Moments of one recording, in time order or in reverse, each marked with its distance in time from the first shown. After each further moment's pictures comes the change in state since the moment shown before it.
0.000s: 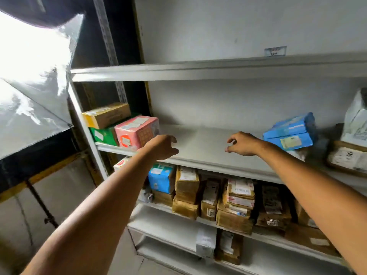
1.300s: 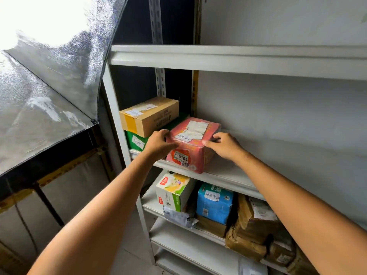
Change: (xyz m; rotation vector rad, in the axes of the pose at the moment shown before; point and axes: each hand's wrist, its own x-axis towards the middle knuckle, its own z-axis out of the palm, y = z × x) left_hand 0.149 -0.316 -0.020 -0.619 0.154 -0.179; right_hand 0.244 -0.288 0.157 0.485 0.100 -0.078
